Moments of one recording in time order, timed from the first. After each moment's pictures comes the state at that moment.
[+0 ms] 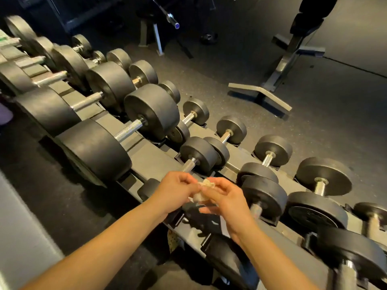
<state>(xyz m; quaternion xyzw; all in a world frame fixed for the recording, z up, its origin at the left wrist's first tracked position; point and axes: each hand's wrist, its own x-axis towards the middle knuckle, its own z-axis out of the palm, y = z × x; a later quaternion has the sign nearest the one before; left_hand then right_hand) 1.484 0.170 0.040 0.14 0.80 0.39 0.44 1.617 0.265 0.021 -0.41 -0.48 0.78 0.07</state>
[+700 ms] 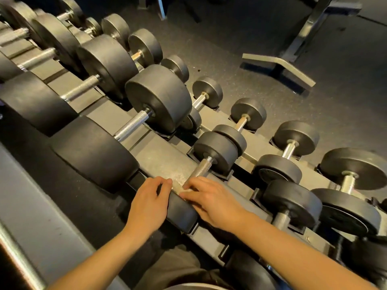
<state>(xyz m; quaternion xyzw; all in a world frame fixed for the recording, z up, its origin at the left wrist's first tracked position) 1.431 0.107 -0.010 0.16 0.91 0.28 0.28 1.540 0.269 -0.048 0.03 -0.94 0.35 0.01</state>
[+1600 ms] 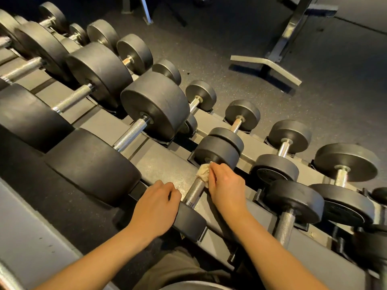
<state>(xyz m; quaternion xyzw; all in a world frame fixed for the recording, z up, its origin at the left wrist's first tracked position) 1.402 0.111 -0.006 0.36 0.88 0.09 0.30 1.515 0.267 -0.071 -0.35 -0.89 0.25 0.12</state>
